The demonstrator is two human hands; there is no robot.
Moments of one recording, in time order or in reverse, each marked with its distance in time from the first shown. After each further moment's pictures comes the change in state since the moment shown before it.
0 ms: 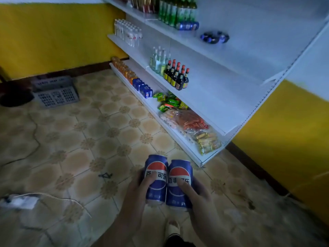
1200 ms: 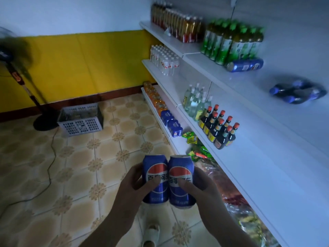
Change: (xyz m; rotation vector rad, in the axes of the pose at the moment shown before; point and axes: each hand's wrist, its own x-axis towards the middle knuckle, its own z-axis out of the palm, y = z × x) left_hand 0.482 0.276 0.023 0.057 0.117 0.242; right_hand 0.530 -0.248 0.162 -0.185 -0.407 -0.156
